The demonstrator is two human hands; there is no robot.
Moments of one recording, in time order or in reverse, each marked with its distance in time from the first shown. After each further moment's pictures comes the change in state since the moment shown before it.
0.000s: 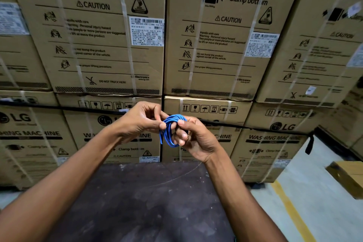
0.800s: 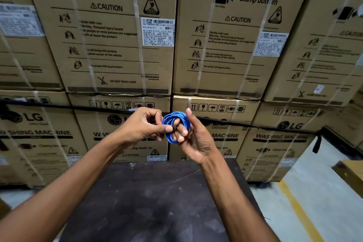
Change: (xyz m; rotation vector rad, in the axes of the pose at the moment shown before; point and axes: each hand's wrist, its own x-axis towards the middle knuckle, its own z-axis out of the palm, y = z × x) left_hand -0.043 0.000 -0.014 0.086 0.171 -0.039; right_hand 0.019 0.027 0.056 0.181 0.215 -0.043
